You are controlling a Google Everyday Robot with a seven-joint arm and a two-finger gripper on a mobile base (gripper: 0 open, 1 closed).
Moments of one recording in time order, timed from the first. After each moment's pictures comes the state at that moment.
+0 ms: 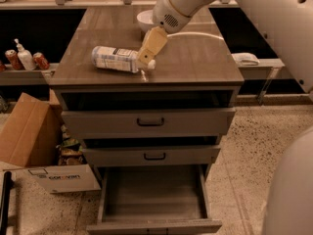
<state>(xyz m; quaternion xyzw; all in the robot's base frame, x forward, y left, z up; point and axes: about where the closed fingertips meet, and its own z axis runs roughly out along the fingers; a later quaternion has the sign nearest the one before) 0.668 0.011 0.933 -0.61 0.72 0.13 0.31</state>
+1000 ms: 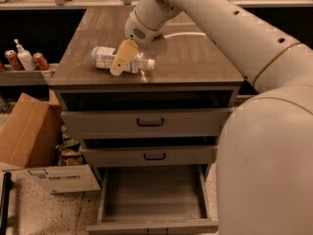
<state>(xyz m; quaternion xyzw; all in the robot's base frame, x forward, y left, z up) 0.702 0.085 0.881 -0.60 0.73 0.15 0.28</state>
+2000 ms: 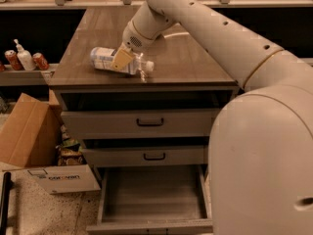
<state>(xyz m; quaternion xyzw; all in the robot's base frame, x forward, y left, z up) 0.721 0.101 0.850 -0.59 0.74 0.17 0.29</state>
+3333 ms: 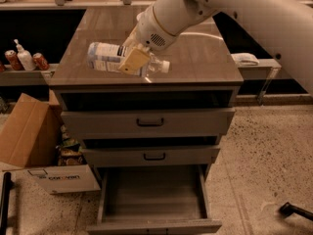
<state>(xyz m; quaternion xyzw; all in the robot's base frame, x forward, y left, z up) 0.607 0.060 0.929 -0.65 0.66 0.16 0.34</state>
